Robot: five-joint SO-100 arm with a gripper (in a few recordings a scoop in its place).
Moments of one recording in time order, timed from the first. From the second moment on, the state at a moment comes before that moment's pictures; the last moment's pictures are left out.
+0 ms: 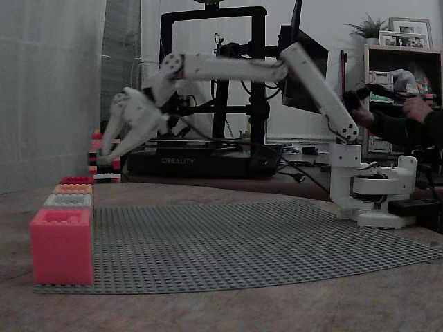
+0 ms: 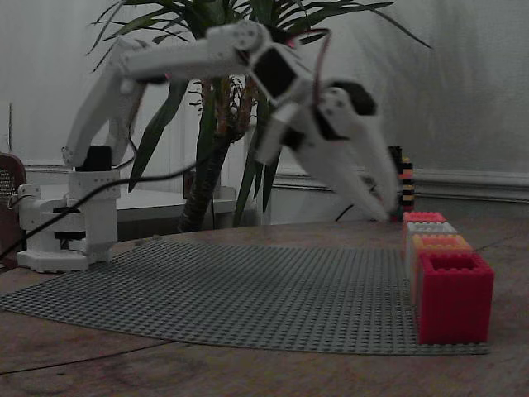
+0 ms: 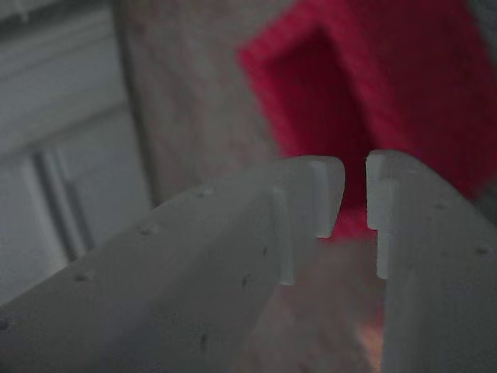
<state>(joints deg) 17.1 61.0 57.4 57.0 -0.9</state>
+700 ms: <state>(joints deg) 3.4 163.7 159.1 70.9 -4.9</state>
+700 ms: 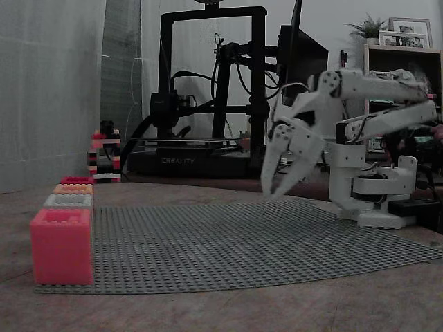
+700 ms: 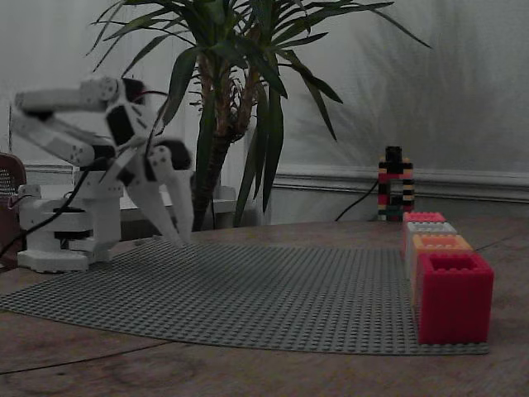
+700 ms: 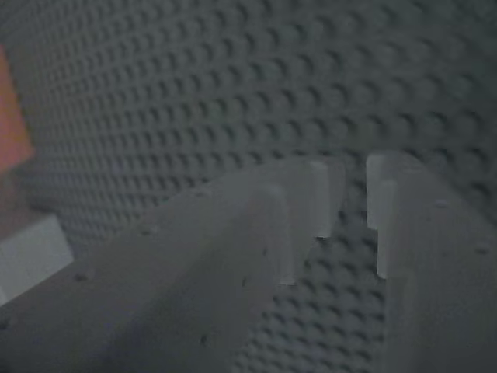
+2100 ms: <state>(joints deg) -0.4 183.9 164.0 78.9 -0.6</state>
